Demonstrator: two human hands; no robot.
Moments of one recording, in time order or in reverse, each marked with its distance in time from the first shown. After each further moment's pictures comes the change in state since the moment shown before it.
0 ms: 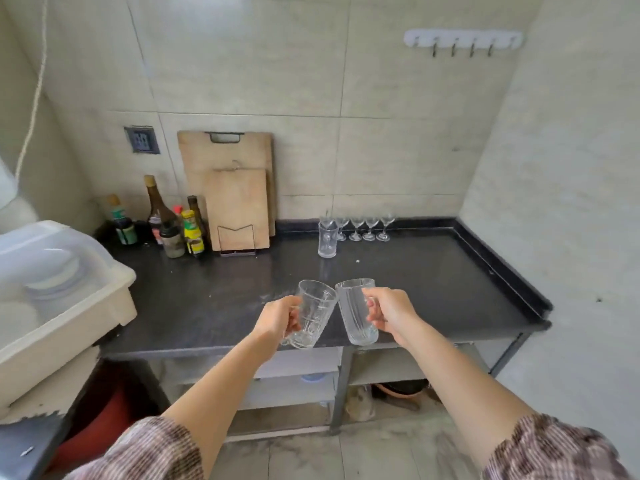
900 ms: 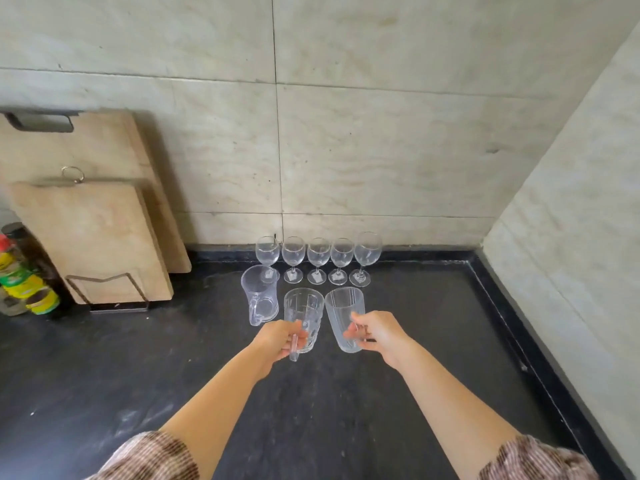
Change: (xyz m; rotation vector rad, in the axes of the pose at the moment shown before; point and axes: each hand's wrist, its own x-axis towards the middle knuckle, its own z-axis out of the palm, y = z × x) left_hand 0.378 0.041 0.217 0.122 -0.054 -0.356; right_hand 0.432 -0.075 -0.084 -0.093 -0.209 0.196
